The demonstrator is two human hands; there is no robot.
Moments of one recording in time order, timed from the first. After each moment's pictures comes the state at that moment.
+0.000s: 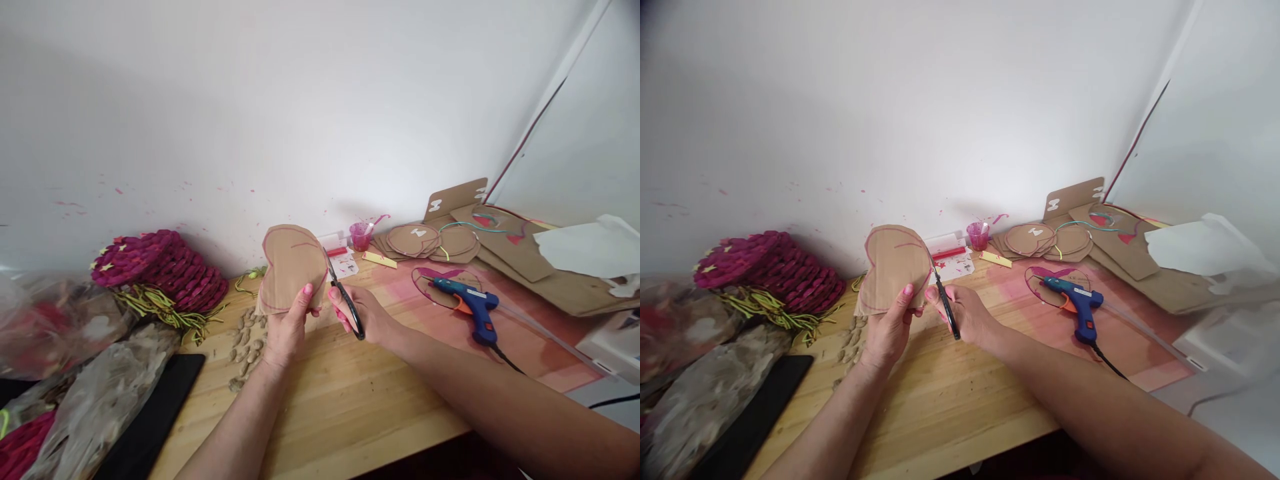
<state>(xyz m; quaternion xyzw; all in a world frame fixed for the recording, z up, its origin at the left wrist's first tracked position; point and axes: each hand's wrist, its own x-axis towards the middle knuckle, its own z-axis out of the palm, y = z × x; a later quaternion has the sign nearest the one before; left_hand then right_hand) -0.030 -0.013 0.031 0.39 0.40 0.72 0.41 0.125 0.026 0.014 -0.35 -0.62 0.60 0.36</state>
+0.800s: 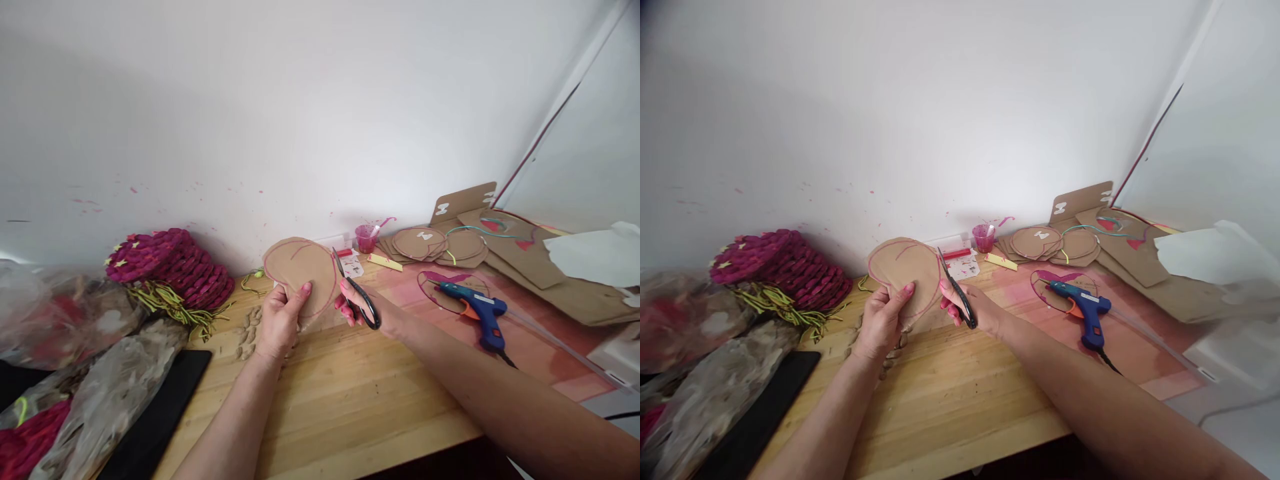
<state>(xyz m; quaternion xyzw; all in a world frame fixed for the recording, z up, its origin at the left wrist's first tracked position) -0.054 -0.006 0.033 0.34 0.42 0.69 0.49 0.132 0.035 0.043 -0.33 -0.60 0.66 0.29</state>
